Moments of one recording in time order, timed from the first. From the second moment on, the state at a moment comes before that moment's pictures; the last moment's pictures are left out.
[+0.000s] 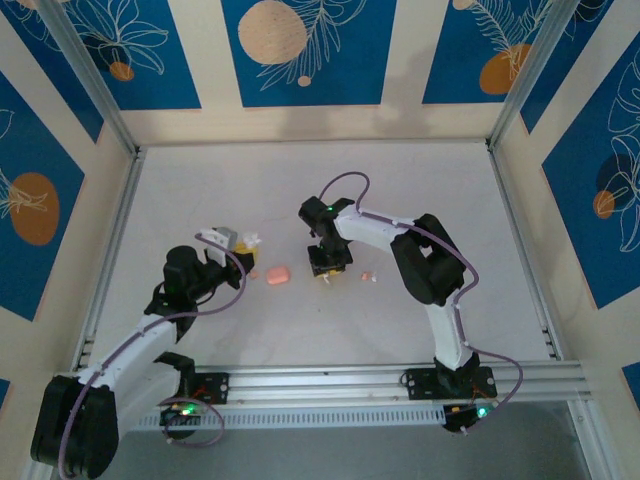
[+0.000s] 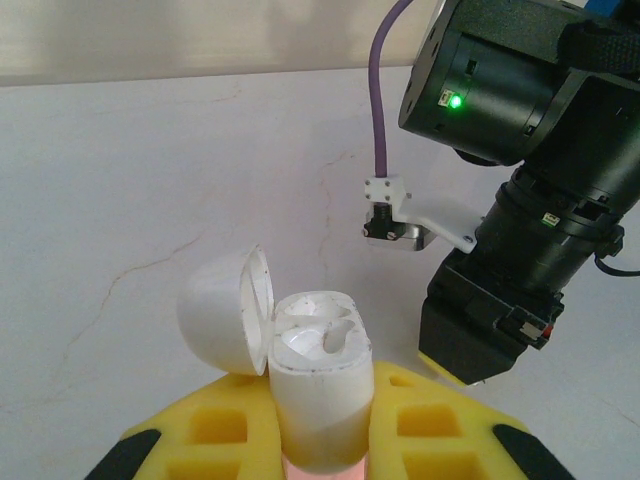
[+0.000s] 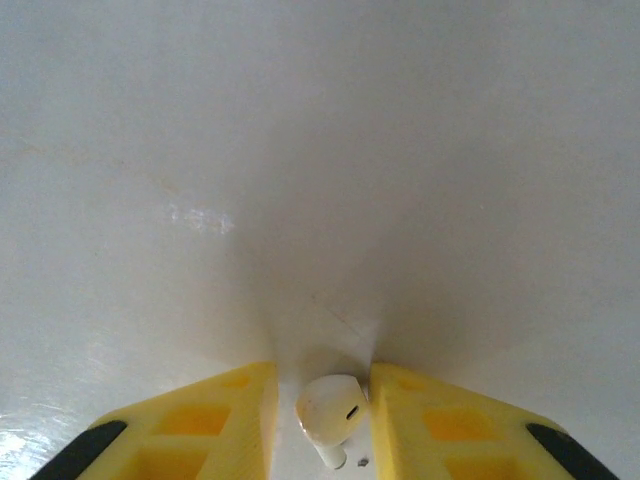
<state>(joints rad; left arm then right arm) -0.27 0.91 0.30 0.32 0.46 -0.12 0.72 2.09 1.52 -0.96 -0.13 0.49</state>
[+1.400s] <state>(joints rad) -0.62 1.73 0.32 1.19 0.46 -0.06 0.60 1.39 0.86 -0.32 -0.20 0.56</state>
